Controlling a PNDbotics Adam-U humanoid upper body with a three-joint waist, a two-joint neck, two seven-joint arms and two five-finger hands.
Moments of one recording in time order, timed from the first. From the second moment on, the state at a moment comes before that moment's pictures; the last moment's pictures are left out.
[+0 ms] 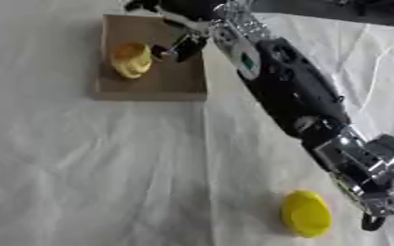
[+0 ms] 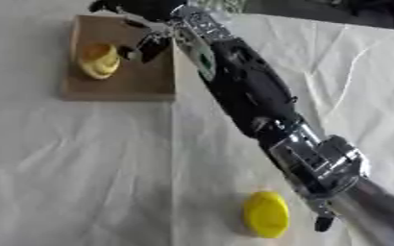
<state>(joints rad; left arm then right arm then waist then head) -0.50 0.40 0.13 -1.98 0.15 -0.45 0.26 -1.11 -0.51 0.24 -1.20 0.86 -0.40 0.15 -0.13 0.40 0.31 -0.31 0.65</state>
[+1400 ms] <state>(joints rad) -0.45 0.41 0.15 -1.98 0.10 -0.44 0.29 -0.16 -1.05 0.10 -1.98 0.58 -0.55 -0.05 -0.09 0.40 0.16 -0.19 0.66</state>
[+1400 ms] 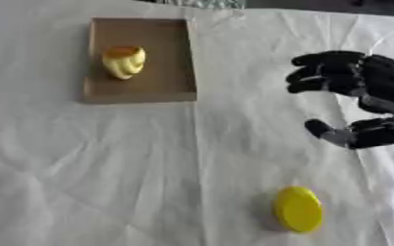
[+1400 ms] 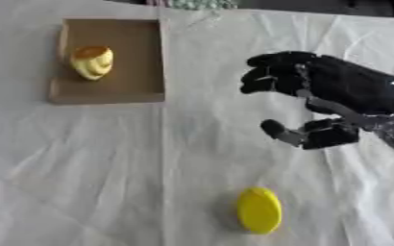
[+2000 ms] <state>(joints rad) -0.41 0.42 0.15 -1.98 0.09 -0.43 0.29 -0.04 -1.04 0.14 -1.98 0.62 -0.64 -0.02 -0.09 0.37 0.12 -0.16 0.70</state>
